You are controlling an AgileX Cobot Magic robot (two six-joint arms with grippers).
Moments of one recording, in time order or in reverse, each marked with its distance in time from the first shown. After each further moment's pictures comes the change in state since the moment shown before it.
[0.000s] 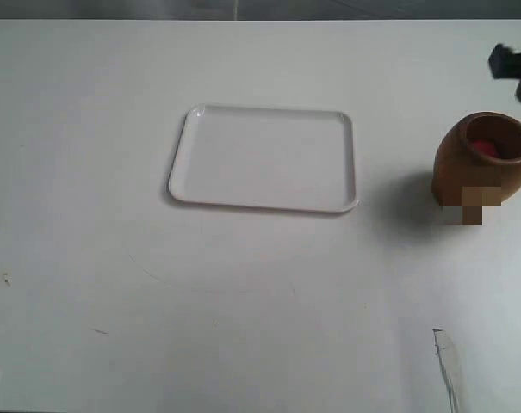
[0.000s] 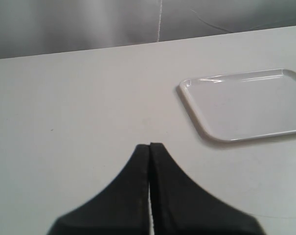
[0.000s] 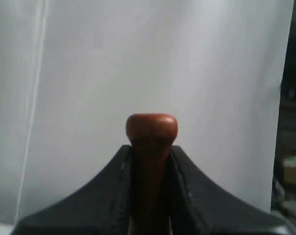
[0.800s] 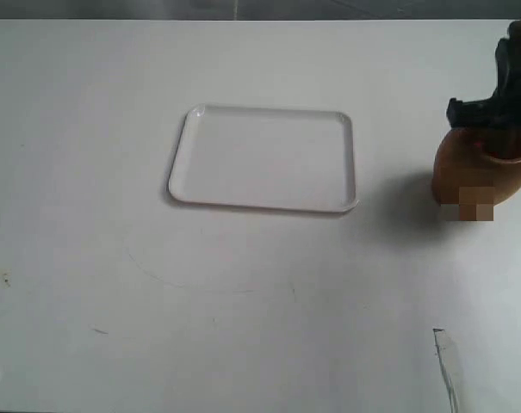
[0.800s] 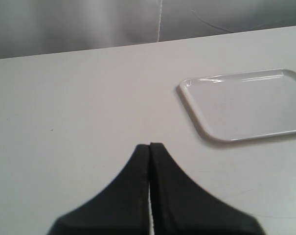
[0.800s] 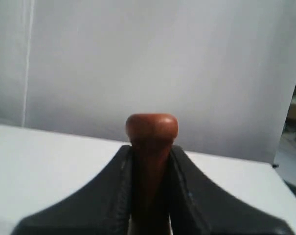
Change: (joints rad) left arm 0.000 0.000 0.000 0.000 0.000 0.000; right arm 0.000 0.306 -0.002 0.008 -0.002 0.016
